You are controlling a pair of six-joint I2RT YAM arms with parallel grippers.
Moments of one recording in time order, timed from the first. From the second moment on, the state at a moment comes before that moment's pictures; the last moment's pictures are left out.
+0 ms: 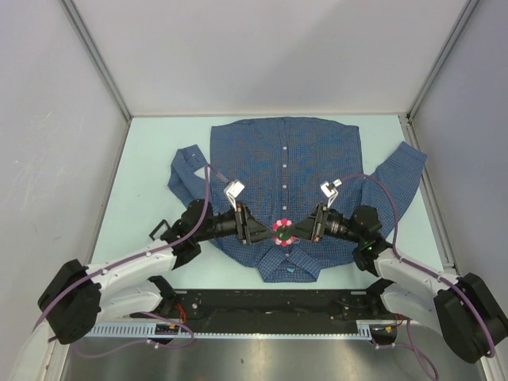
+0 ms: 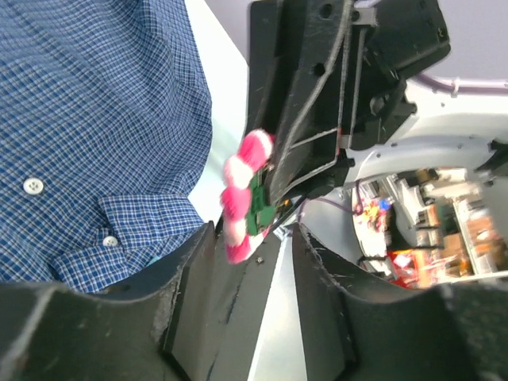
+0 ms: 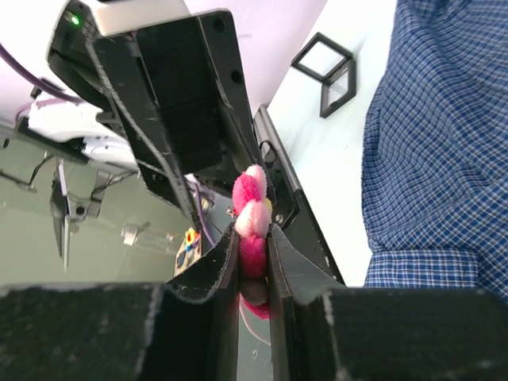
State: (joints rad) left arm -0.78 1.05 0.44 0.50 0.53 -0.85; right arm 0.54 0.99 0.25 0.76 -0.75 1.04
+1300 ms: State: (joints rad) left arm -0.83 1.11 0.47 0.47 0.44 -0.91; right arm 0.53 1.02 0.22 0.84 -0.77 1.09
